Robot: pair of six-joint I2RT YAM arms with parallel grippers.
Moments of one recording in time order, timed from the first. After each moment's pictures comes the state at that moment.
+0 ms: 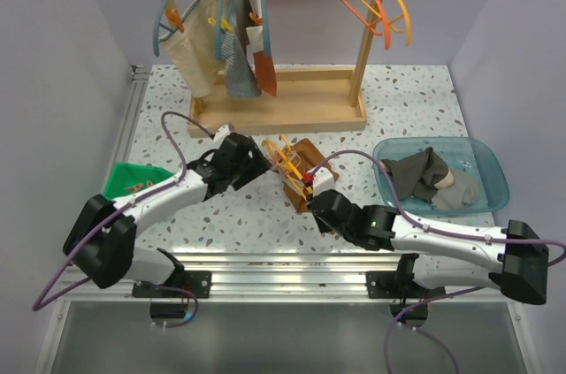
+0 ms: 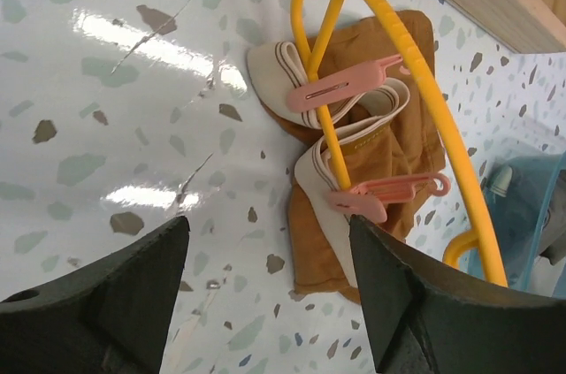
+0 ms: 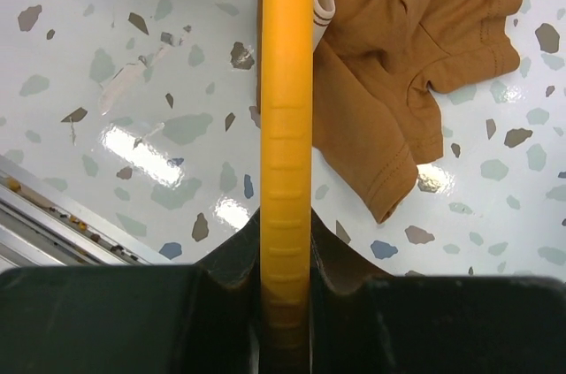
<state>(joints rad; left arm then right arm) -0.63 1.32 0.77 -0.25 -0.20 -1.10 1.16 1.09 0.66 -0.37 0.46 0.42</state>
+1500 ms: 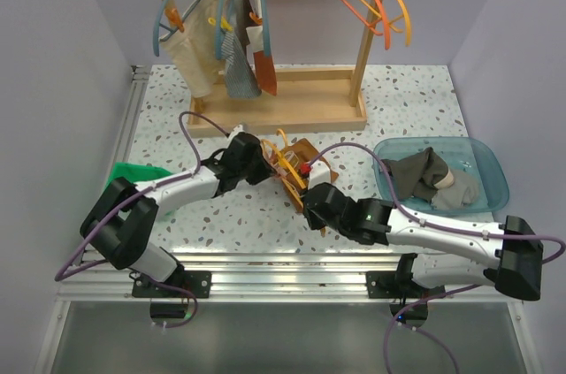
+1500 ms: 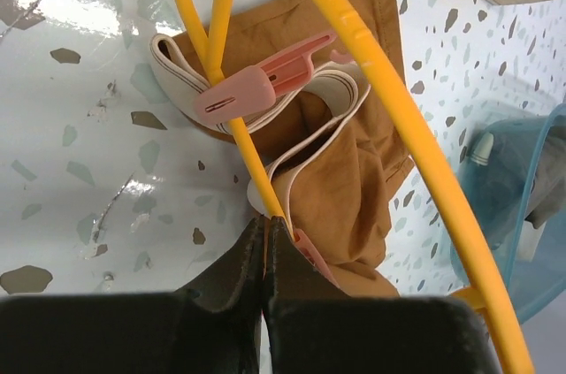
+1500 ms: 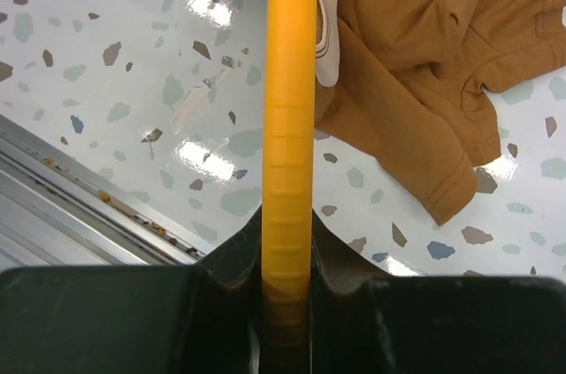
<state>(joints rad) -0.64 1.53 0.83 -0.07 -0.06 -1.06 1.16 1.14 0.77 -0.41 0.40 0.54</state>
